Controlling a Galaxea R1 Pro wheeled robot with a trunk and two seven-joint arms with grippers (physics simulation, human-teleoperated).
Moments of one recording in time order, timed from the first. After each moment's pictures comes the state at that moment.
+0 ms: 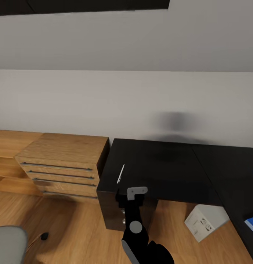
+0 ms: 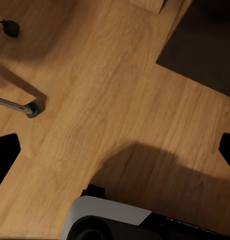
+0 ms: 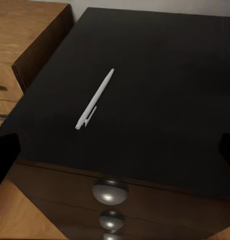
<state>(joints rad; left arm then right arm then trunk) 0.32 0.13 -0.16 -1.23 0.47 0.00 0.24 -0.33 0.17 0.69 -1.32 -0.19 0.28 -0.66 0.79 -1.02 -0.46</state>
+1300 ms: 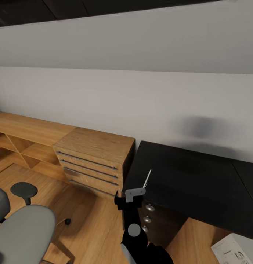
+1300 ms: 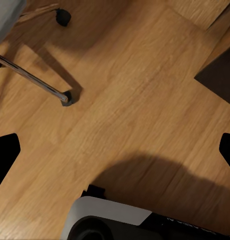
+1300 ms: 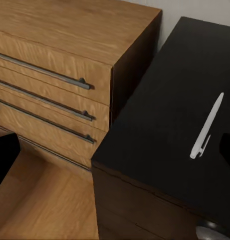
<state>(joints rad) 0.32 0.13 -0.16 -1.23 0.47 0.00 0.24 -0.33 0.17 0.72 -1.30 -0.16 0.28 -0.65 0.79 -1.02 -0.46</state>
